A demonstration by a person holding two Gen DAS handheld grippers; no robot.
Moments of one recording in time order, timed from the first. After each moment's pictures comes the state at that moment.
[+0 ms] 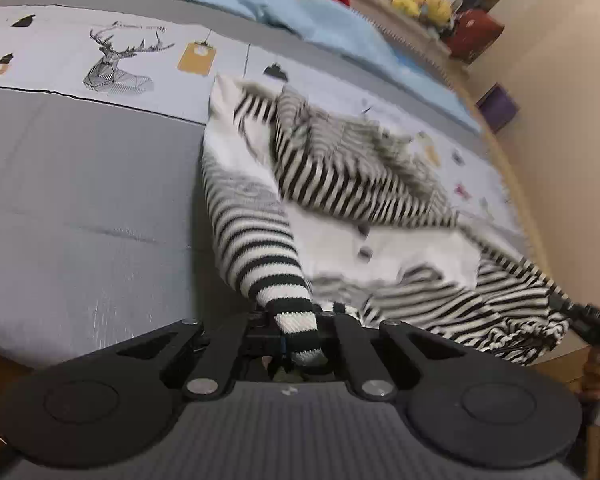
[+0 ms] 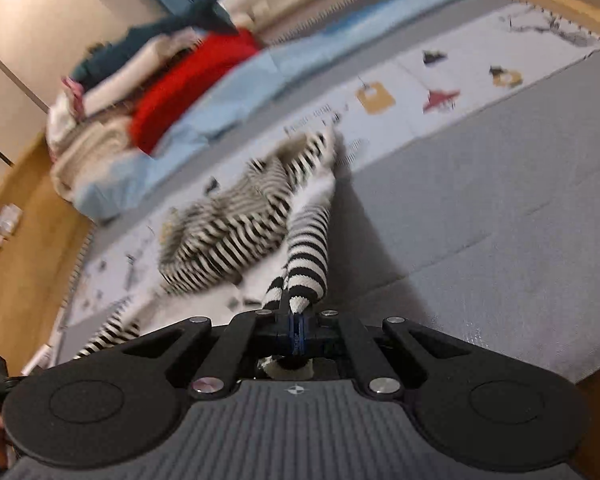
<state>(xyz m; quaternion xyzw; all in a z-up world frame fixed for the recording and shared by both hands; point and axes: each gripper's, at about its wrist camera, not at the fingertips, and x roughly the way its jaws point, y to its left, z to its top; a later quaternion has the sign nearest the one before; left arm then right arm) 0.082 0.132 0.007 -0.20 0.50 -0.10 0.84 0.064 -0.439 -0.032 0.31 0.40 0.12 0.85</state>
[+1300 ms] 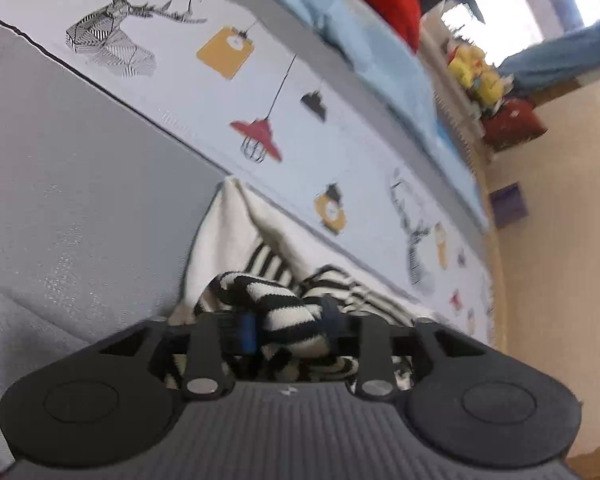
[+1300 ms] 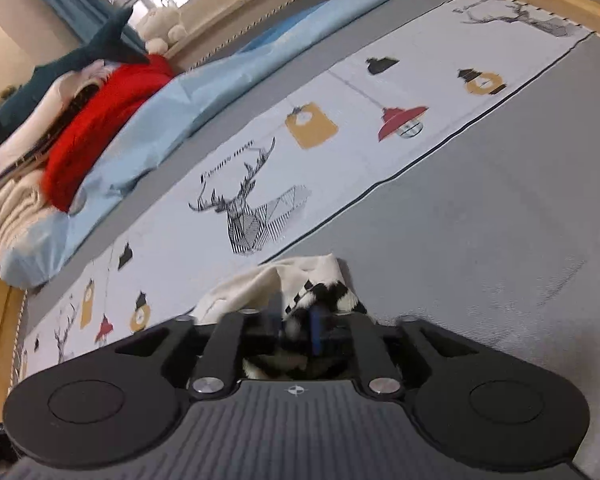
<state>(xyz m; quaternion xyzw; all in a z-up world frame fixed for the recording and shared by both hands) 0.238 0.156 -0.076 -0.37 0.48 -0.06 0.80 0.213 -0.437 -0.094 0.34 0.40 0.00 0.85</state>
